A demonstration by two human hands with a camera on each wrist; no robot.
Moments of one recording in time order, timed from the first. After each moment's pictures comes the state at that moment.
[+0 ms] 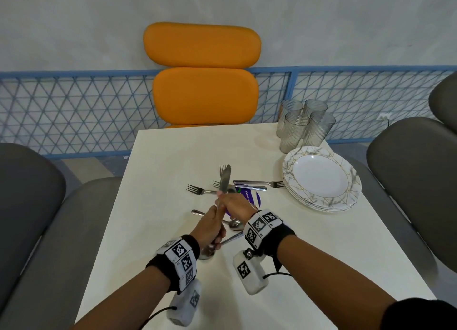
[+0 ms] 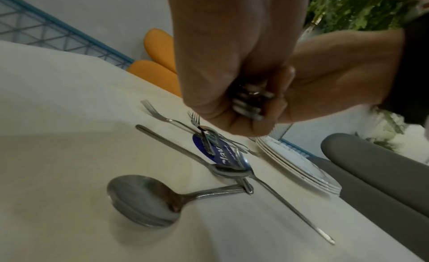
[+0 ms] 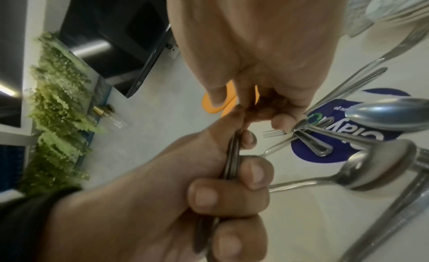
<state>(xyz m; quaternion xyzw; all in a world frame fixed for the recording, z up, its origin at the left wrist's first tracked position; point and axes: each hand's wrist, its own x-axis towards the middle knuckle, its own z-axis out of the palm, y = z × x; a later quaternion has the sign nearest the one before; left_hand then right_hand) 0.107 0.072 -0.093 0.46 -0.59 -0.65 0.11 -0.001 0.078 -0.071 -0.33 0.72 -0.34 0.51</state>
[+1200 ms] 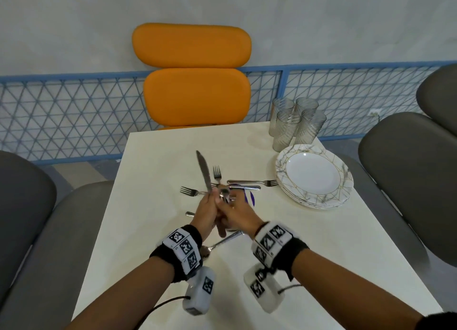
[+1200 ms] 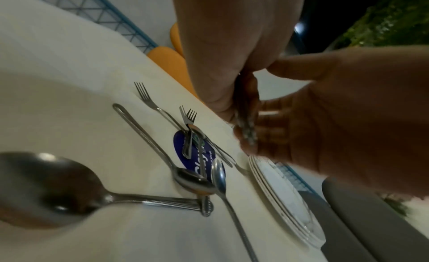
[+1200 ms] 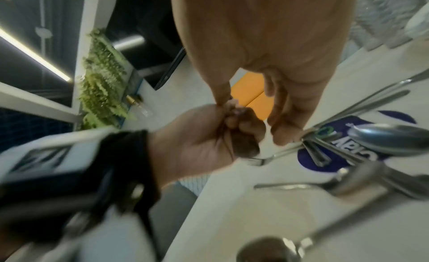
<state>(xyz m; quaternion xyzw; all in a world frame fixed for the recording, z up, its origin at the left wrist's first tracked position) 0.077 0.059 -0.080 0.43 -0.47 -0.72 0.27 -0.008 0.113 -0.062 -0.35 0.69 -0.41 0.48</state>
